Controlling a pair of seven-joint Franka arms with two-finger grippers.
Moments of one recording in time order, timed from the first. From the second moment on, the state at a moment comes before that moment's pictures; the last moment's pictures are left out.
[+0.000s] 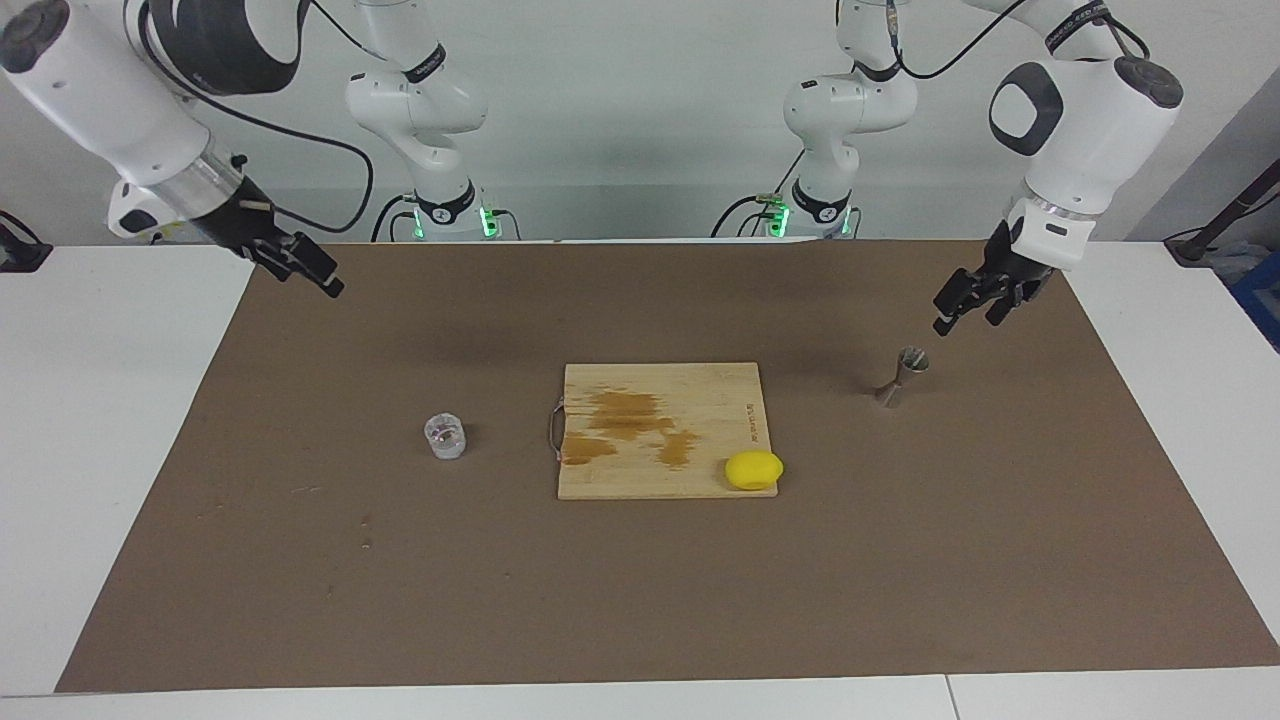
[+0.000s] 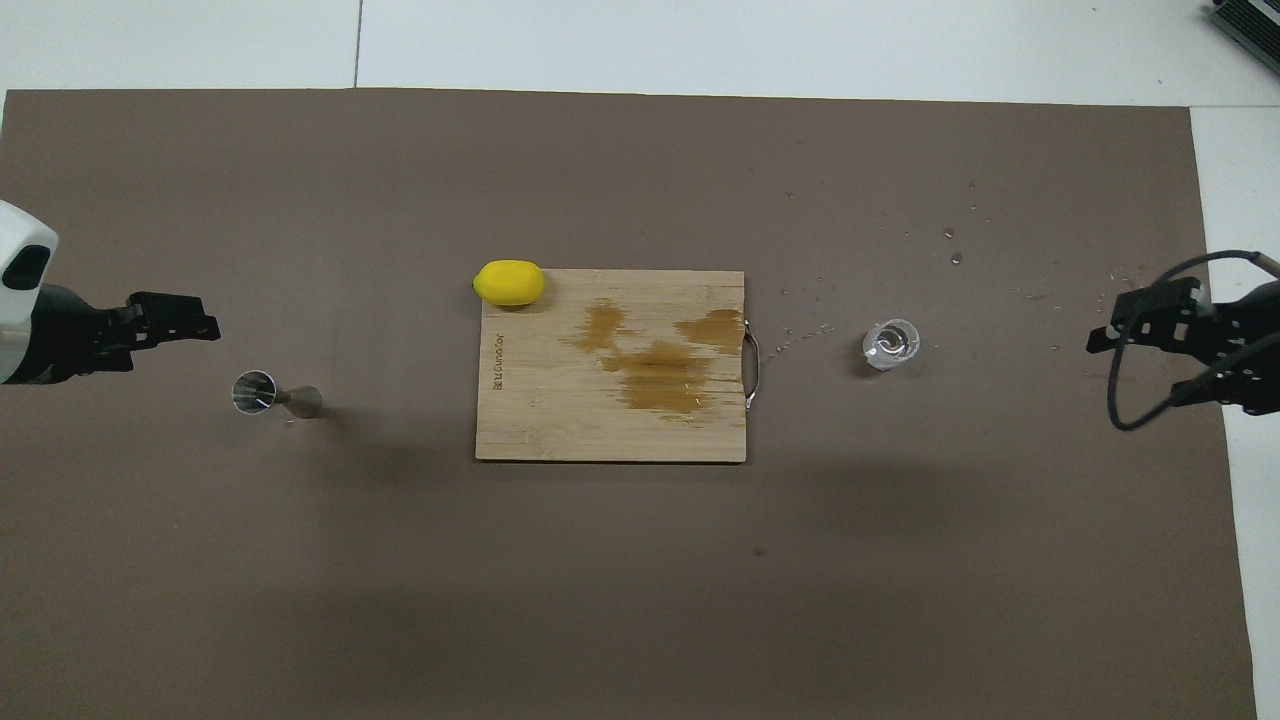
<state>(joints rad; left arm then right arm) 0.08 -0.11 -0.05 -2.00 -0.21 1.99 -0.15 -0.04 -0.01 -0.10 -1.77 0.24 1.64 0.38</state>
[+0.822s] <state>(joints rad) 0.24 0.03 -0.04 -1.94 -0.56 1.82 -0.11 -0.19 0.28 -0.11 -1.90 0.93 1.79 0.66</state>
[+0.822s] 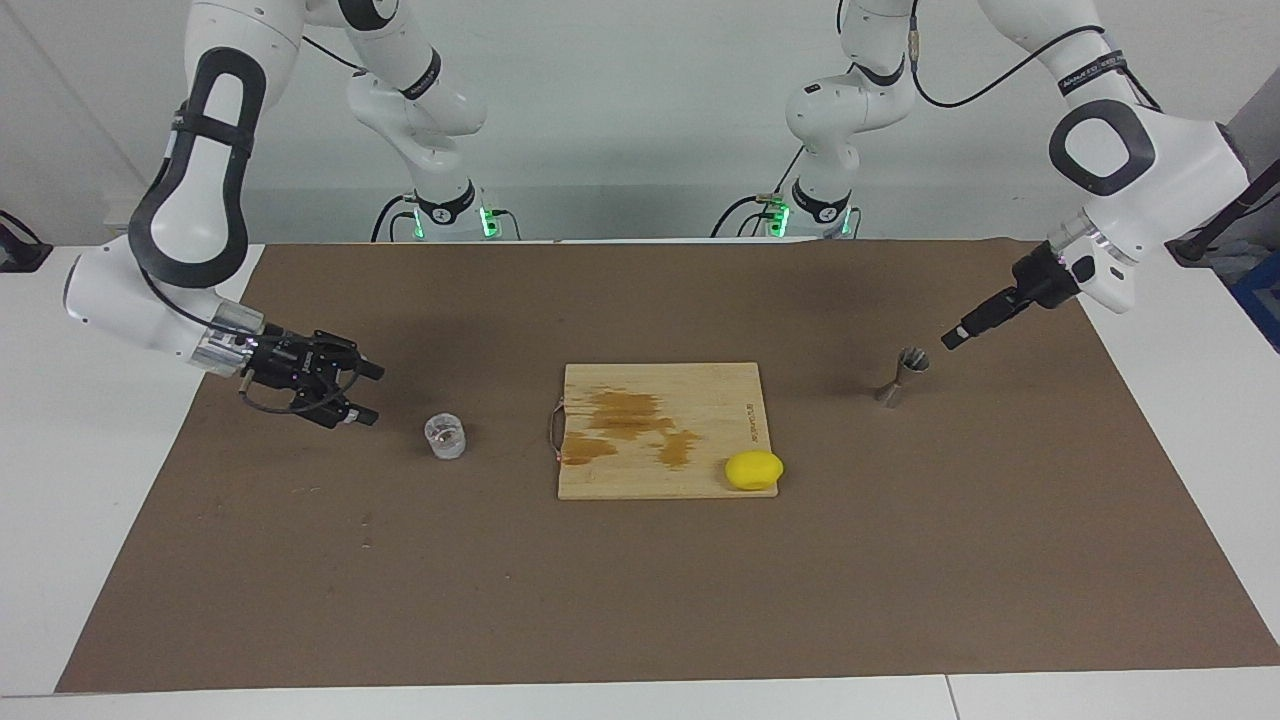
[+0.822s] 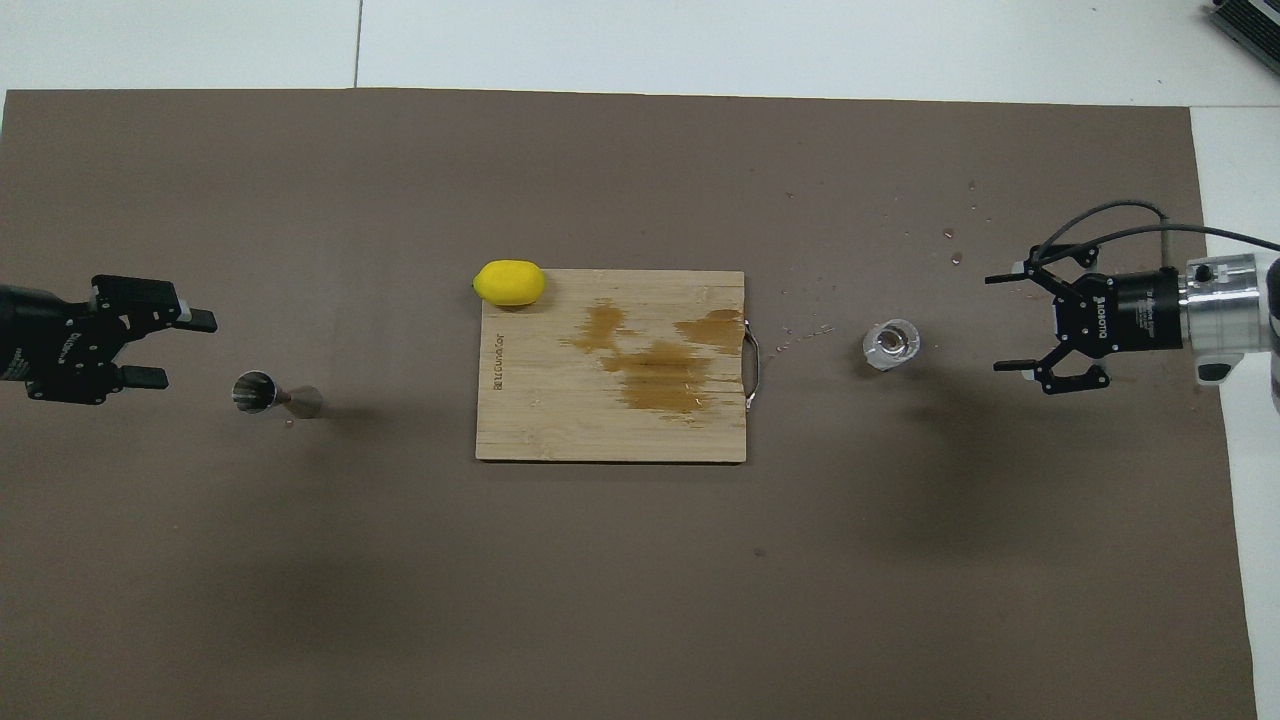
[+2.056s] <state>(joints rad) 0.42 0.29 -0.04 -1.79 -0.90 1.36 0.86 -0.20 0.43 -0.10 -2.02 1.23 1.75 0.68</state>
